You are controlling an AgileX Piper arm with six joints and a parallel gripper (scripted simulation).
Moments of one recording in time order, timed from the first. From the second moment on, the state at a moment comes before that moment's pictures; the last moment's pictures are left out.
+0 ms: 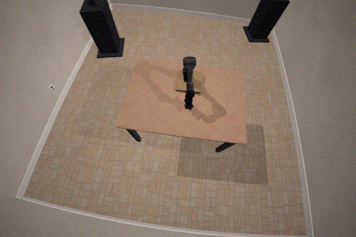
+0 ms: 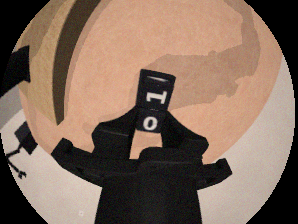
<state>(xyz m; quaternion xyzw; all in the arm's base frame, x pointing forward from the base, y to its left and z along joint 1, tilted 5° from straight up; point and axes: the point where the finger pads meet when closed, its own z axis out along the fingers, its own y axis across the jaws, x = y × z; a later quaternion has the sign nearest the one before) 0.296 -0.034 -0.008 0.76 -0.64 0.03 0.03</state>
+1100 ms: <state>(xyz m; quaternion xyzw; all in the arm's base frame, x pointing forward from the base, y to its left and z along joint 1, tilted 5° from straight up) 0.295 -0.032 0.017 0.76 -0.64 0.03 0.03</state>
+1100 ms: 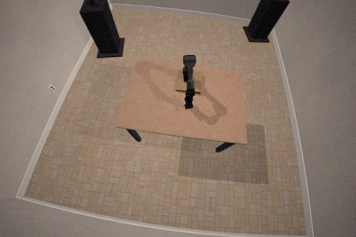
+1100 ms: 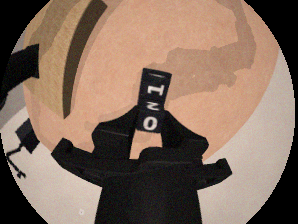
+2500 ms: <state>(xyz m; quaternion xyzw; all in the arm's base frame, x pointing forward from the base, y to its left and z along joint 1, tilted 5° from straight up) 0.295 -0.026 0.091 0.70 -0.71 0.03 0.03</state>
